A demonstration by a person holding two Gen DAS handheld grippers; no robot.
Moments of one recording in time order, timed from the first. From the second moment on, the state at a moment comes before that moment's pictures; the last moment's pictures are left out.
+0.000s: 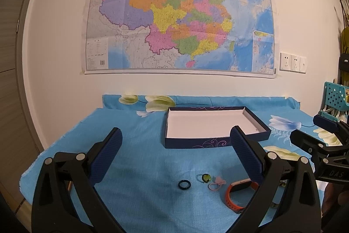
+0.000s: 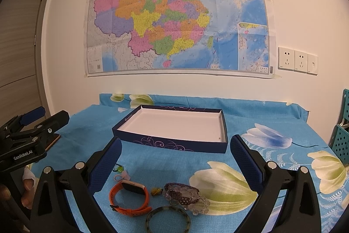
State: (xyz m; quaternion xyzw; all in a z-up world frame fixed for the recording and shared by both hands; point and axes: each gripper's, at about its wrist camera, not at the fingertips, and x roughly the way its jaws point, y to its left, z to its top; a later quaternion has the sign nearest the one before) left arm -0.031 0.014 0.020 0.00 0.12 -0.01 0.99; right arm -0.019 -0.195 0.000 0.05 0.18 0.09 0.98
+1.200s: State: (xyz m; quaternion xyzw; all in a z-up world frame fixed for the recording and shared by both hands) left arm 0.006 -0.022 -0.051 0.05 0.27 -0.15 0.95; right arm 0.003 -0.215 -0.059 -0.01 0.31 0.12 0.94
